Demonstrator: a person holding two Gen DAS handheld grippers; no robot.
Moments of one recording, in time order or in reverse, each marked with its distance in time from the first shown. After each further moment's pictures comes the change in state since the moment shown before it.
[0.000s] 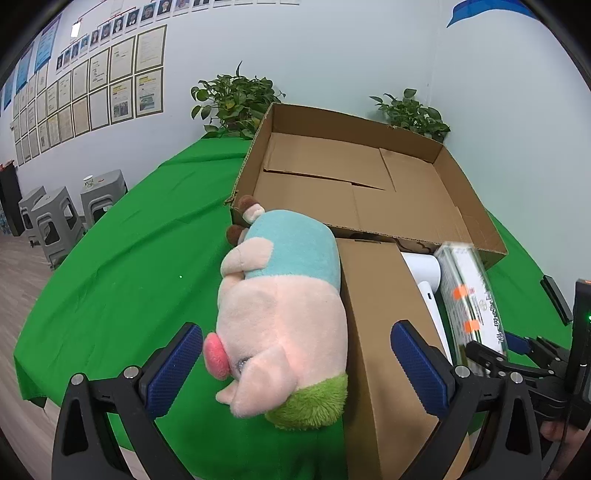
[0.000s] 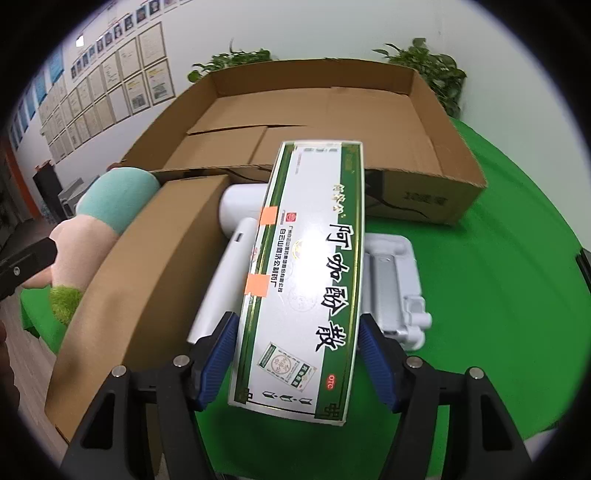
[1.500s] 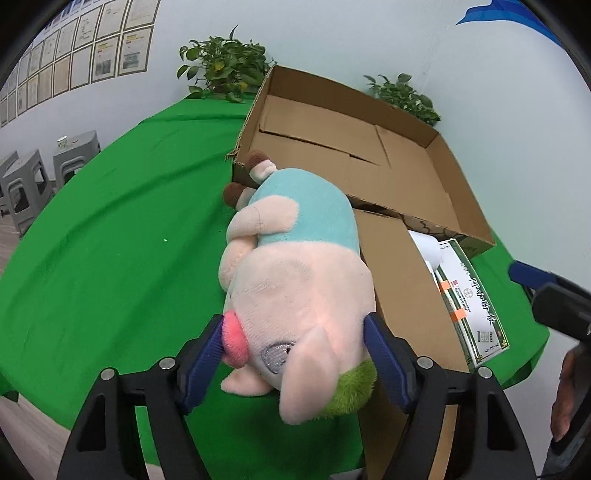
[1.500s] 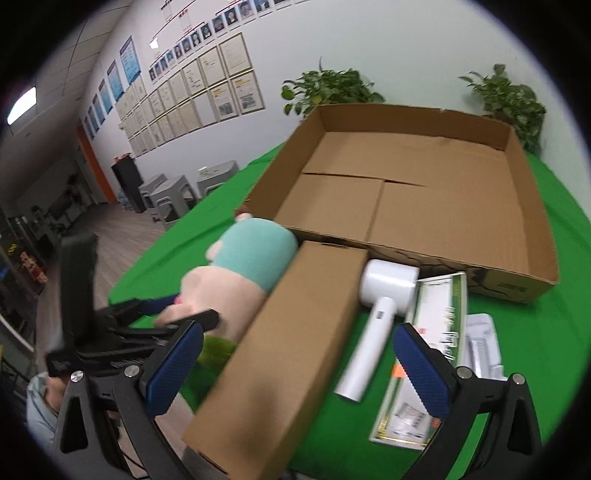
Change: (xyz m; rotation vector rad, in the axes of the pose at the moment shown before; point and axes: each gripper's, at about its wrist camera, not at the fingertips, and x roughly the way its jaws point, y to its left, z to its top) left arm 0.027 0.043 -0.012 -0.064 0.115 -0.161; right arm -0.039 0.067 0.063 -0.130 -0.022 0.352
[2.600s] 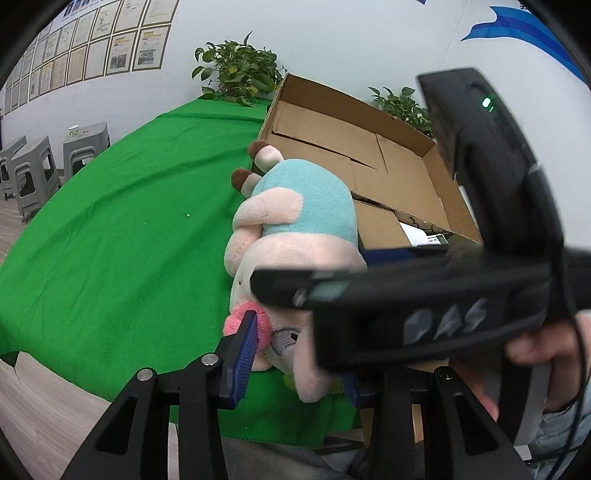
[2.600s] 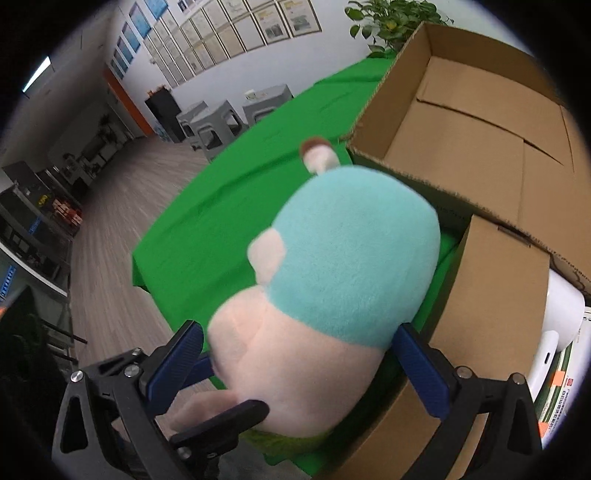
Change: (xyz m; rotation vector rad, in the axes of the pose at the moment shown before) left arm -0.043 0.002 -0.040 -0.056 -0.026 0.000; right arm 0.113 0.077 0.013 -0.092 0.314 0.143
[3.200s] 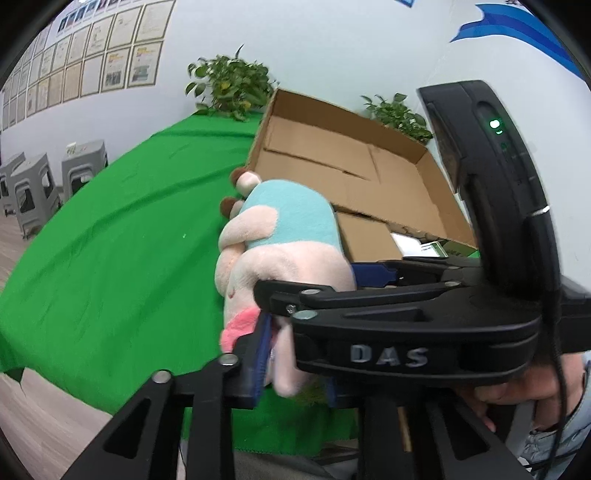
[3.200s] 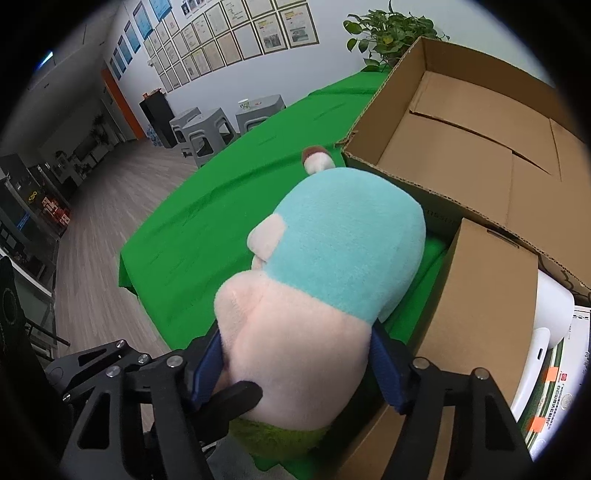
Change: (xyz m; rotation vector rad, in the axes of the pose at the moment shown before) left arm -0.010 -0.014 0.008 0.050 -0.049 -0.001; right arm 0.001 -0.004 -0.002 -0.030 -0.075 -0.055
